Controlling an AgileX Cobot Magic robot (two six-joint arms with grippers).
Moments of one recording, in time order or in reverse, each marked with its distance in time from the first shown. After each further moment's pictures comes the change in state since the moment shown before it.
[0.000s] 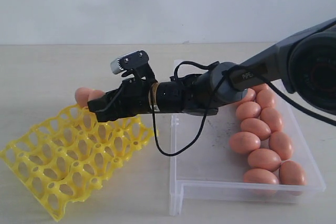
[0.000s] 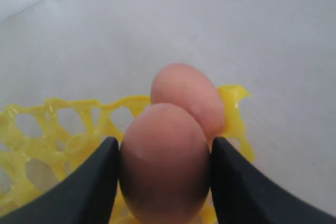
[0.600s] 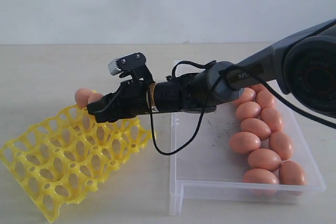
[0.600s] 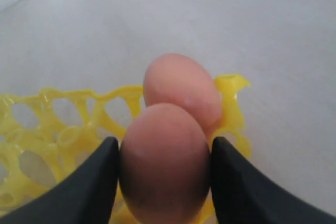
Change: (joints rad) left arm 0.000 0.000 0.000 0.000 0.000 0.000; right arm 0.003 0.020 -0.035 -0.087 0.033 0.114
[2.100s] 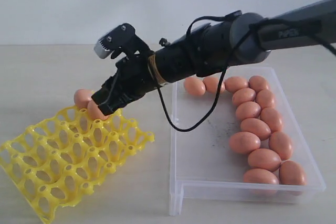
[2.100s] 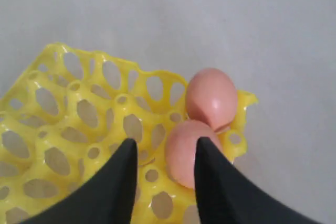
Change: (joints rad) left arm 0.000 0.000 0.000 0.000 0.000 0.000; right arm 0.000 -0.258 0.008 -0.669 0.091 0.379
